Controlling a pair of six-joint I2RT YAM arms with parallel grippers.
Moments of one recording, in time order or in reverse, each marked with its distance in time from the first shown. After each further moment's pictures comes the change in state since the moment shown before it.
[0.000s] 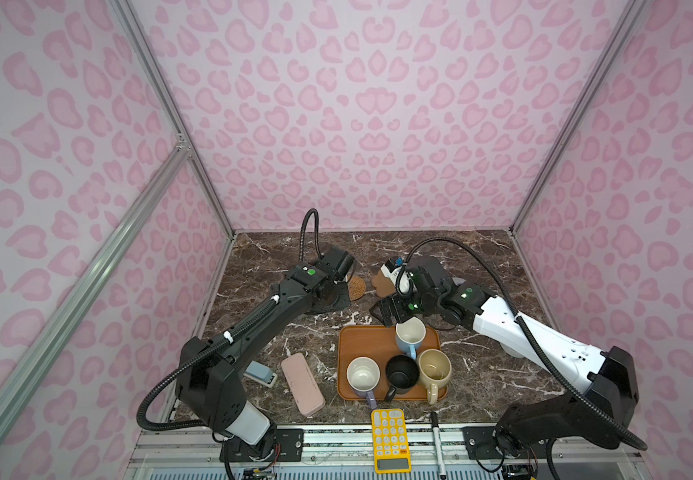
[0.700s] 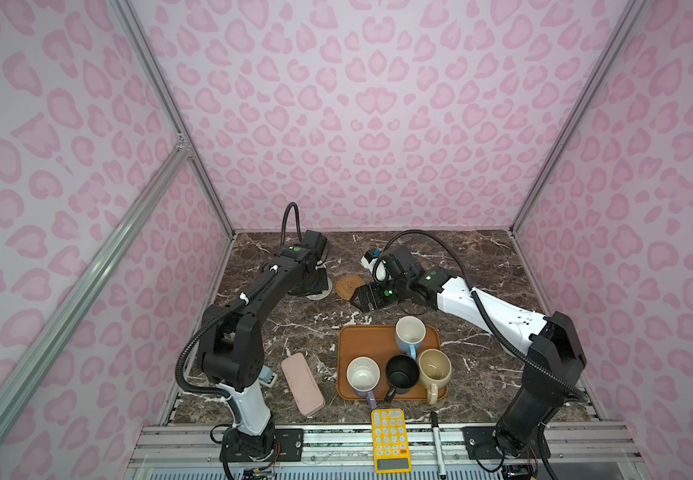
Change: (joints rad) left arm 0.244 0.230 0.102 0.053 0.046 0.228; right arm 0.001 0.272 0.190 0.043 -0.068 0.056
